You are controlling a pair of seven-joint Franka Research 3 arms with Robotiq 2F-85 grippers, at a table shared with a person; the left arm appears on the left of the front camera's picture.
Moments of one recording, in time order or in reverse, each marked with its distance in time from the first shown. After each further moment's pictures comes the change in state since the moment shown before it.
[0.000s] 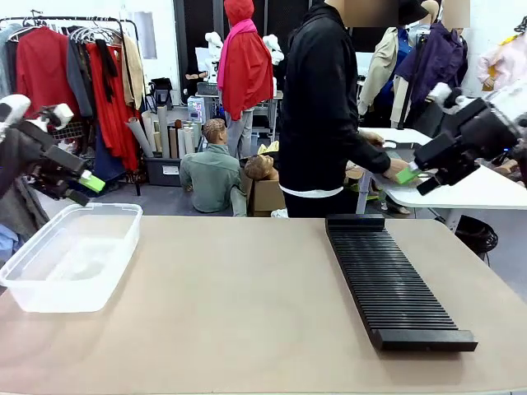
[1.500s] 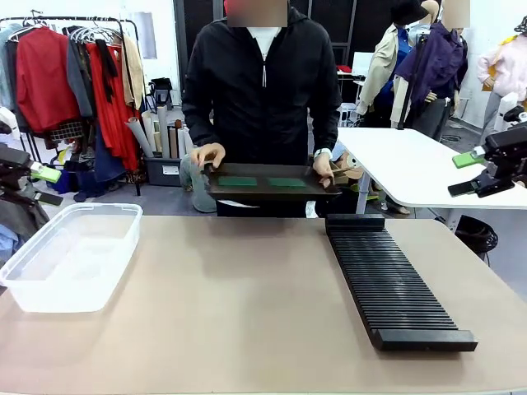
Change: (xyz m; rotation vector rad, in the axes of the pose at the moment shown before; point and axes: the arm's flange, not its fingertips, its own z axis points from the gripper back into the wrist) left arm -0.039 0.060 0.042 -0.288 -0.133 0.059; right arm -0.044 -0.082 0.041 0.435 -0.112 -0.112
